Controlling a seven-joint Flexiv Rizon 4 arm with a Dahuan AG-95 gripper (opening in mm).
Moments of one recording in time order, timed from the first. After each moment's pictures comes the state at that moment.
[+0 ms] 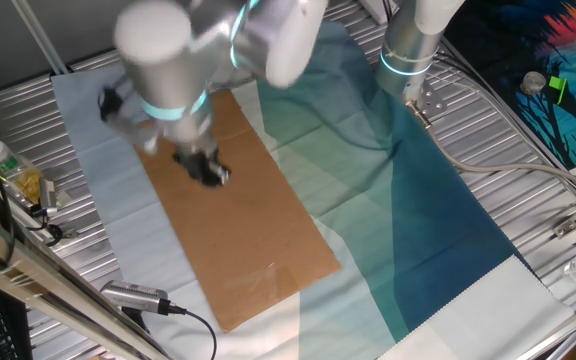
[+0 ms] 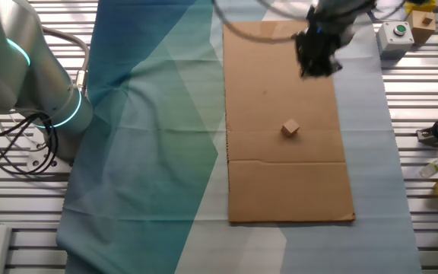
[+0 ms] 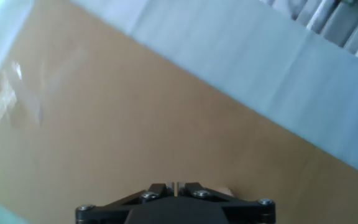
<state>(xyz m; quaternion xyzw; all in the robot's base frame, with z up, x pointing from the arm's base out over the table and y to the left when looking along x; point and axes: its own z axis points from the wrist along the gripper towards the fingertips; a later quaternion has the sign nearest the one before) 0.567 0.111 0.132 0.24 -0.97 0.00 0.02</state>
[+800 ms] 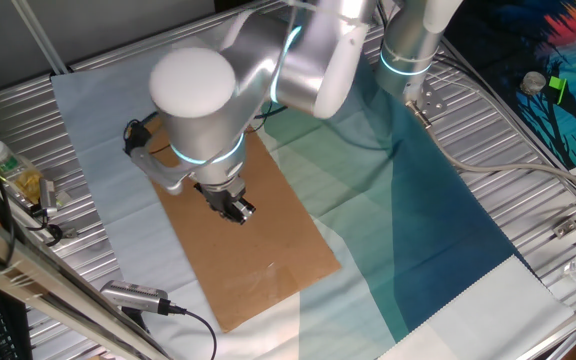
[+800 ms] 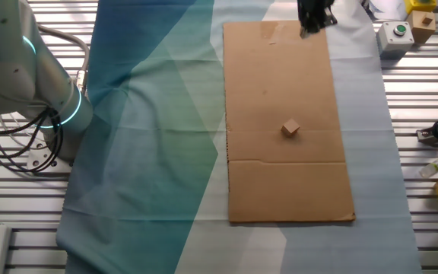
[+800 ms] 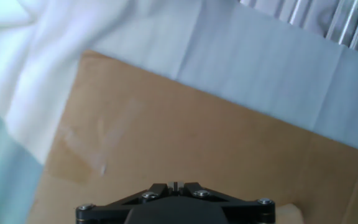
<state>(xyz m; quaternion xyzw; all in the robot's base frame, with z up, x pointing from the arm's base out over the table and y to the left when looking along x) 0.548 0.189 0.165 0.20 -0.98 0.00 0.01</state>
